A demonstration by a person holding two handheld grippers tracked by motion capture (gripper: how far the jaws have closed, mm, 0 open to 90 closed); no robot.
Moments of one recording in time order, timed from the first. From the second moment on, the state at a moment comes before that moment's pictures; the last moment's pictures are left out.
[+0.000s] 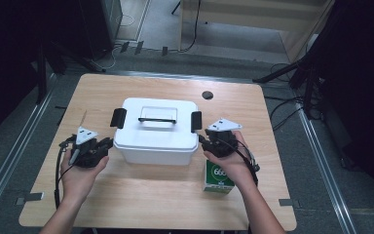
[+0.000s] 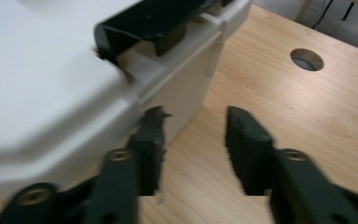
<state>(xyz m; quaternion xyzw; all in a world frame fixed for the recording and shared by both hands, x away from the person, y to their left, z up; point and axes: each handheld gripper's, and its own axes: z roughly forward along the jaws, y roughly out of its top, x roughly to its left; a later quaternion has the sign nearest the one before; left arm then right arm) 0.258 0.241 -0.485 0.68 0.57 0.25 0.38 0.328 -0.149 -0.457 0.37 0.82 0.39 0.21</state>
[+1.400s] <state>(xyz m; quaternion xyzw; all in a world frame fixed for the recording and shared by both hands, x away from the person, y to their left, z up) 0.210 0.293 -0.551 0.63 0.64 0.28 0.32 0.331 -0.180 -0.395 0.31 0.83 0.38 0.25</state>
